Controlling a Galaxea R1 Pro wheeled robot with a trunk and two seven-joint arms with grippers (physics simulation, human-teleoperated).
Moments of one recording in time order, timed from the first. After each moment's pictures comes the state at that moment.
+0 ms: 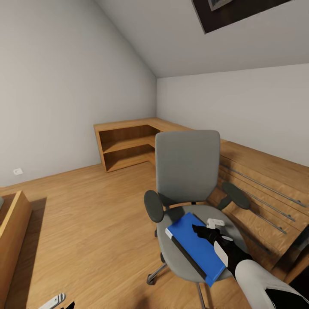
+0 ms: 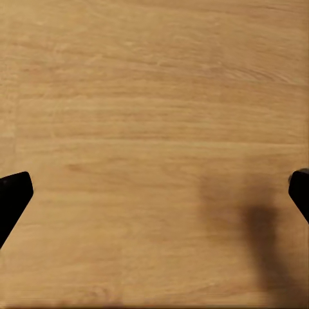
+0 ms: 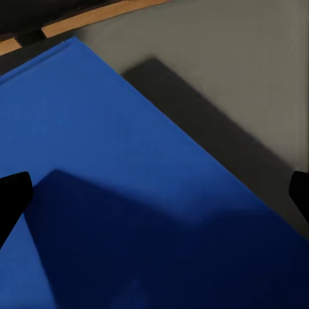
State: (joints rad) left arm -0.02 0.20 0.08 -0.84 0.62 0.13 -0.01; right arm -0.75 -0.04 -0.12 -0.29 -0.06 0.01 0.14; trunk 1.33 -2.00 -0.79
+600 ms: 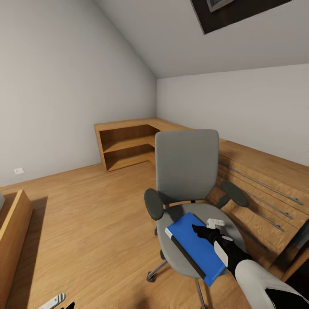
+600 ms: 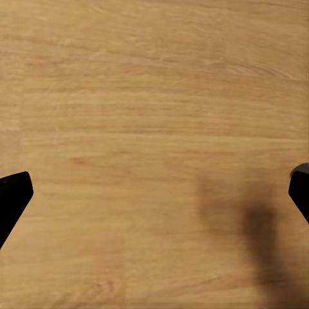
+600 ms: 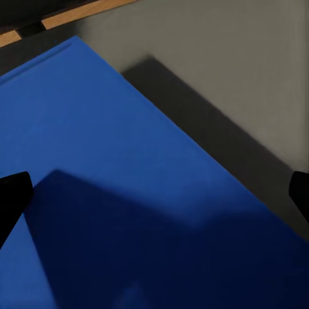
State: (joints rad) left arm -0.02 0.20 0.08 -0.84 0.62 0.13 -0.01; right arm -0.75 -0.04 -0.13 -0.29 -0.06 0.01 0.14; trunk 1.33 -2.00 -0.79
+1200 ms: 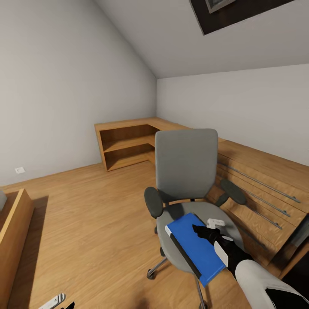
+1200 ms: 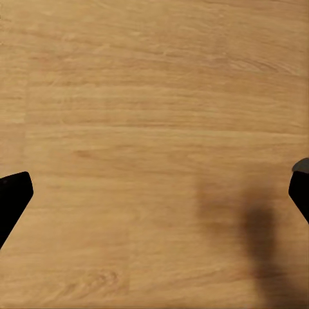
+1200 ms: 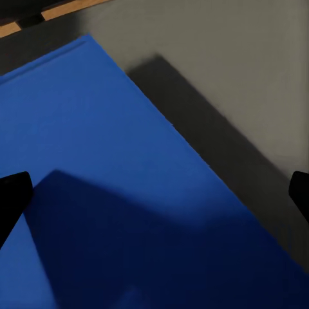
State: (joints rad) left arm -0.02 0.20 0.08 -0.84 0.62 0.12 -0.01; right arm -0.75 -0.04 -0.13 -0.29 -0.06 0.01 0.14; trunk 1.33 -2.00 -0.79
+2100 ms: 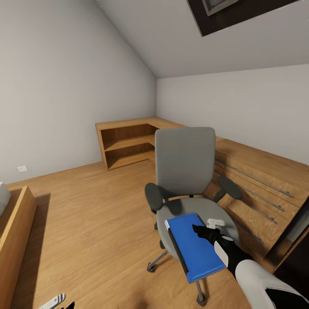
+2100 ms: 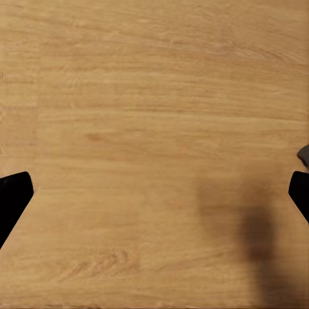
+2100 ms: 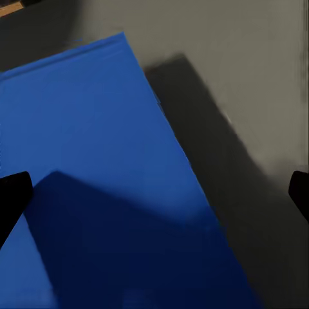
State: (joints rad) left arm -0.02 0.20 0.08 -0.84 0.62 0.12 -0.01; right arm -0.75 -0.04 -0.13 -0.29 -0.06 0.01 0.14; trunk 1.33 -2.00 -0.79
